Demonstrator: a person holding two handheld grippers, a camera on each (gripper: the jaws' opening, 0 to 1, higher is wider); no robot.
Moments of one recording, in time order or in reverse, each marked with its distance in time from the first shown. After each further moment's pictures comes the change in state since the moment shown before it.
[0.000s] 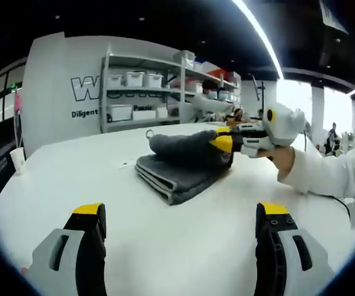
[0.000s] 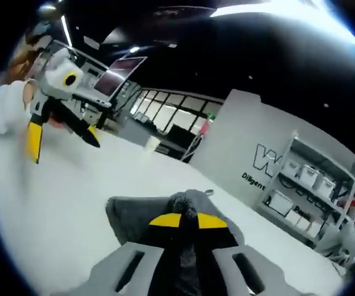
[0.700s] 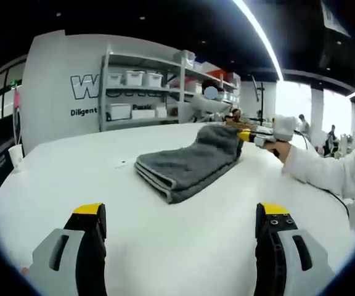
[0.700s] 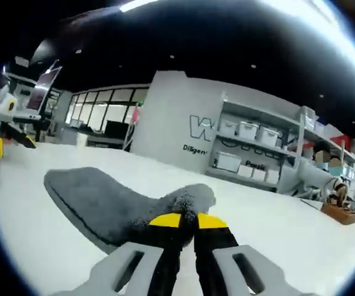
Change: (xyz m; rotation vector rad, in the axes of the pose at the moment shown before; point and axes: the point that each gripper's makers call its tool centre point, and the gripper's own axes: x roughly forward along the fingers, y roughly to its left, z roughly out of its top) left arm 0.003 0.002 -0.002 -0.012 0.004 -0.010; right arm -0.102 -0.134 -0.119 0.287 0.211 -0.382
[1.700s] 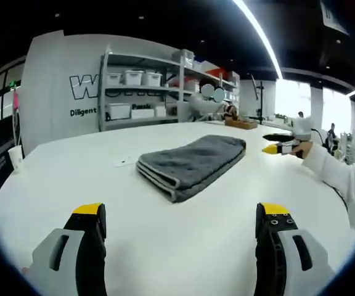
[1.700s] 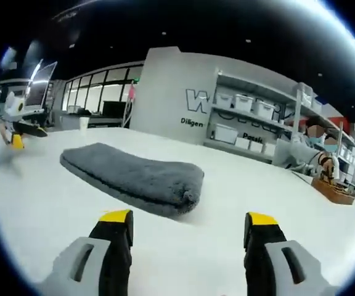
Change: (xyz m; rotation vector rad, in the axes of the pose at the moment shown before) left arm 0.000 -0.001 0.001 0.008 0.003 -0.002; right arm -0.090 -0.004 -0.020 0.036 0.124 0.062
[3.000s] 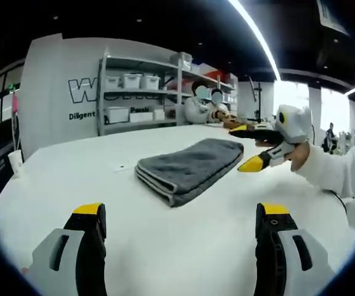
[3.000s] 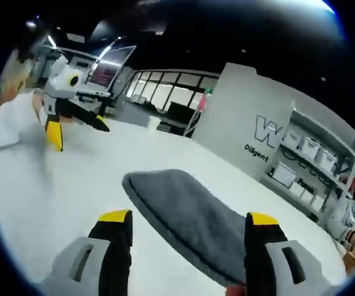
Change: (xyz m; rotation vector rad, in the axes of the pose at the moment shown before) left arm -0.004 -0.004 0.008 0.012 -0.022 -0.007; right arm 0.074 0.203 0.073 -0.363 -0.089 0.387
